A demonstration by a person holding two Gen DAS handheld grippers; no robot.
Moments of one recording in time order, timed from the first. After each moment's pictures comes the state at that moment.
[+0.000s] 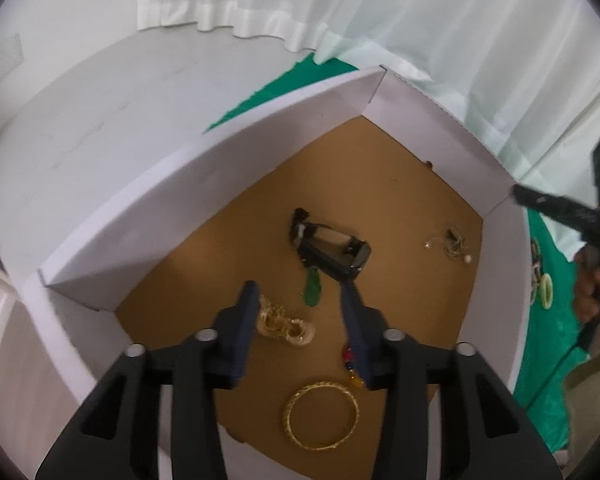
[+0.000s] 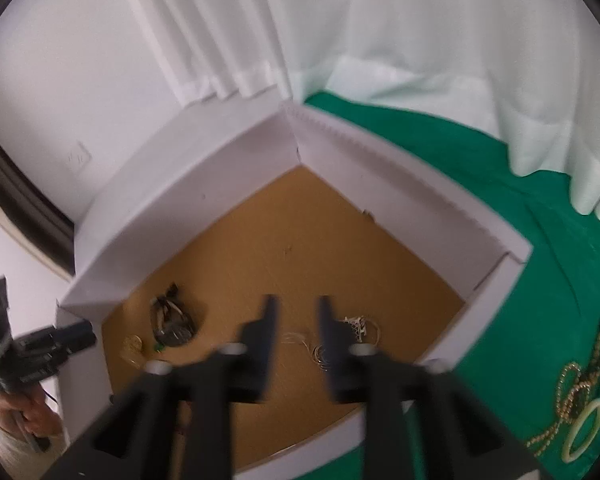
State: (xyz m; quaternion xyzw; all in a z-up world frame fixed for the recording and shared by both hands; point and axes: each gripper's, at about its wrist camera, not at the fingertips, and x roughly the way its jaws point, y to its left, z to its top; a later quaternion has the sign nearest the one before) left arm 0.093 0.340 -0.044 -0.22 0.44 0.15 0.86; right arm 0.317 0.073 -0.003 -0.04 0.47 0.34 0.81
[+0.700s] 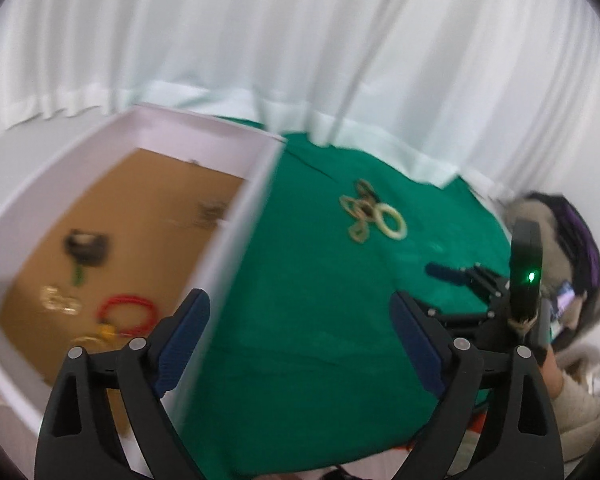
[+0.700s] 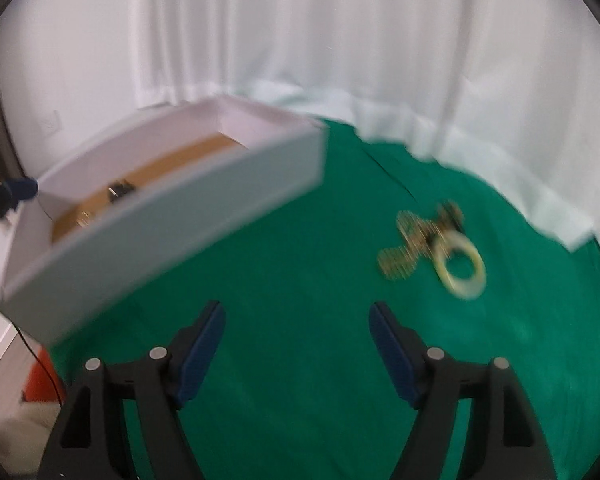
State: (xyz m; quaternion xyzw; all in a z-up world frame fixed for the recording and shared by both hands) left arm 0.062 0.099 0.011 -0.12 0.37 -0.08 0.92; right arm 0.112 -0.137 -0.034 -0.11 0.38 0.20 0.90
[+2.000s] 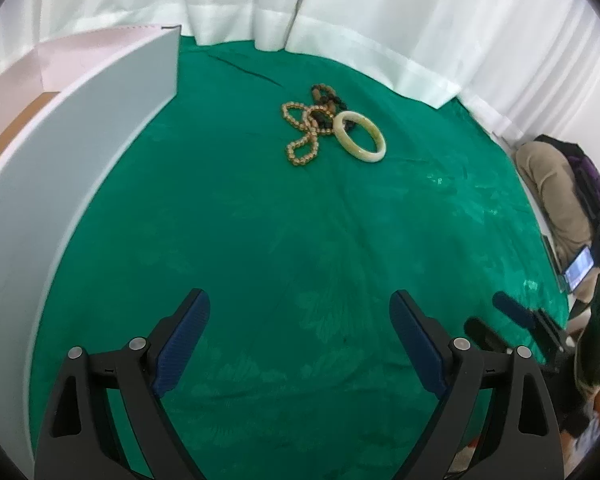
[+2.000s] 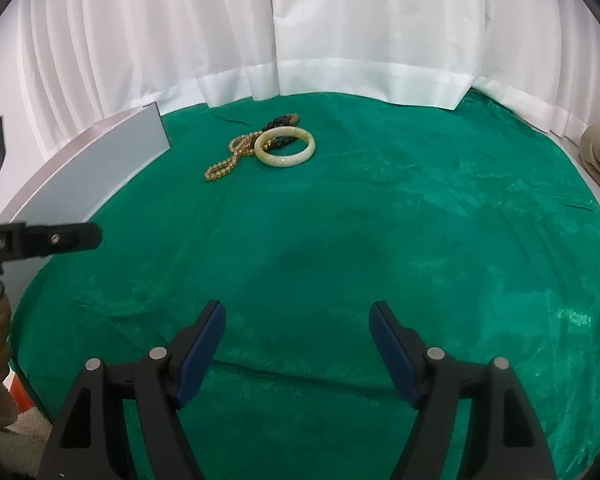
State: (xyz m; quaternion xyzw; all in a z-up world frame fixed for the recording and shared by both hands) left arm 0.149 -0.026 -0.084 -0.10 0.47 -0.11 0.87; right arm 0.067 -0.288 -0.095 0.02 0.39 0.06 0.92
